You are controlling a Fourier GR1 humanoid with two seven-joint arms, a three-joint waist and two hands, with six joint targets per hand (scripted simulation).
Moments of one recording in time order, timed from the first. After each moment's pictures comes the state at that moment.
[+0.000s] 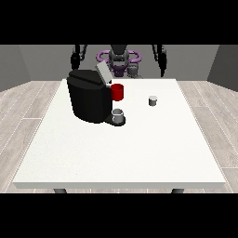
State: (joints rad) left arm -0.01 0.12 0.01 -1.58 -0.05 -0.02 -0.02; right arm 0.00 -0.10 -0.01 -1.59 -0.01 0.01 0.02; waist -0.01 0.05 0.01
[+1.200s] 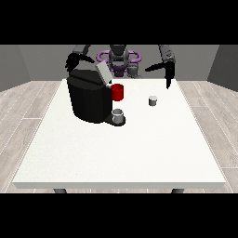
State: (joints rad) left arm -0.27 0.31 0.15 -1.24 -0.07 -0.15 -0.06; right arm -0.04 -0.01 -0.02 -1.58 -0.01 -0.09 -0.11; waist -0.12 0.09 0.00
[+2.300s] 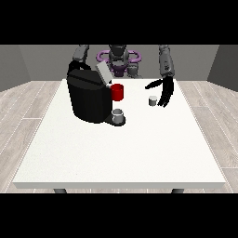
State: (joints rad) left arm -0.50 0.34 0.10 -0.82 -0.30 -0.08 -0.12; right arm -0.18 -0.02 -0.02 -1.45 0.02 -0.15 -0.05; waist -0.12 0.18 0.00
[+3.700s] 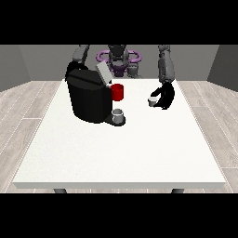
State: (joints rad) left arm -0.61 0.40 0.05 -0.56 -0.59 0.17 -0.28; right arm -0.20 -0.01 -0.01 -1.45 0.01 -0.16 -0.04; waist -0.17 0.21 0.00
